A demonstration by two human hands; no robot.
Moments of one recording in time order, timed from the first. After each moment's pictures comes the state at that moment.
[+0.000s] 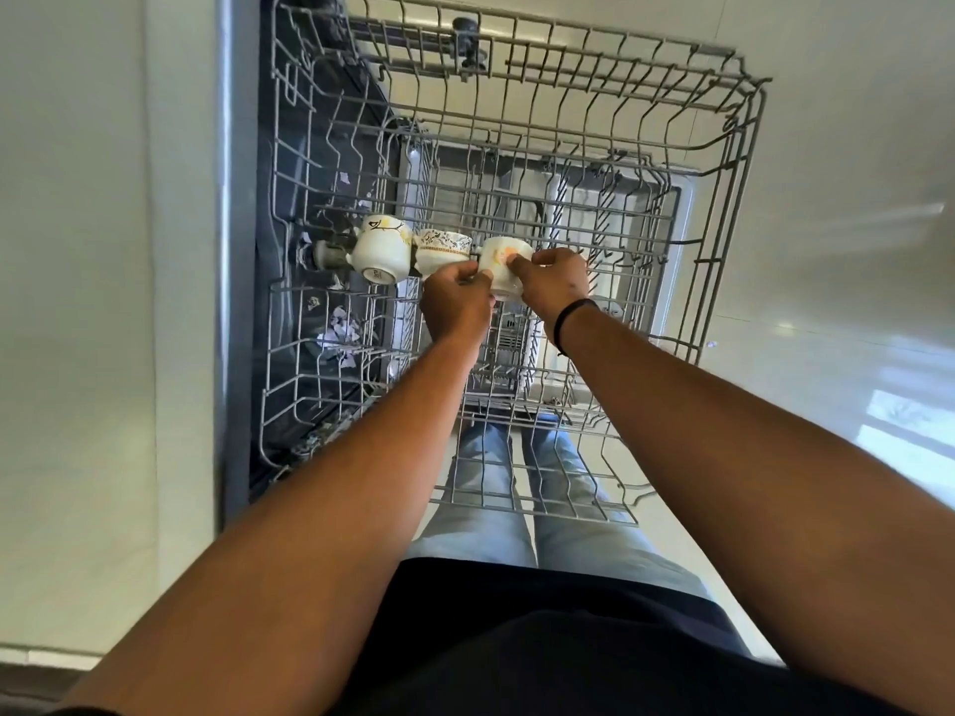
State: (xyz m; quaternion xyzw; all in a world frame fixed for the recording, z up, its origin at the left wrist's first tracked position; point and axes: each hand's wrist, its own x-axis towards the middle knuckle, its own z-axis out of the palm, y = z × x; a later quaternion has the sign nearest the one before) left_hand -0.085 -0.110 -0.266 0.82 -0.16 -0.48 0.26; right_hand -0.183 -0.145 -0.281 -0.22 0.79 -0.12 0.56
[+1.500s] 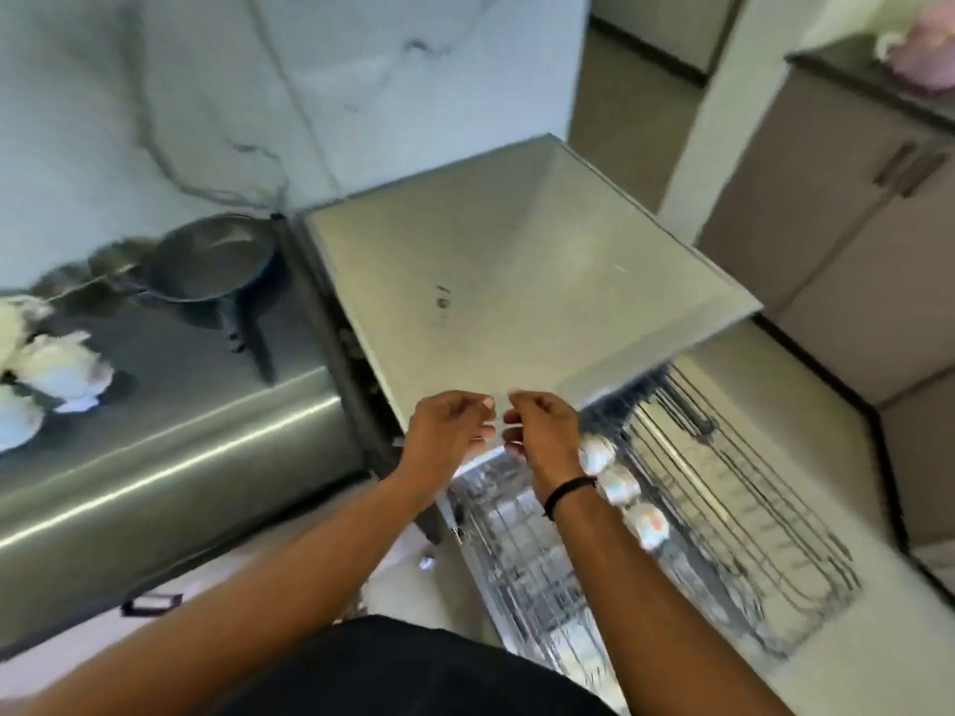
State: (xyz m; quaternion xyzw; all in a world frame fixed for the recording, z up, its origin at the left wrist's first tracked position) left_hand 0.037 0.114 0.018 0.73 -0.03 -0.30 0.61; right_hand -0.030 0.009 0.015 -0.51 0.44 -0.14 0.73
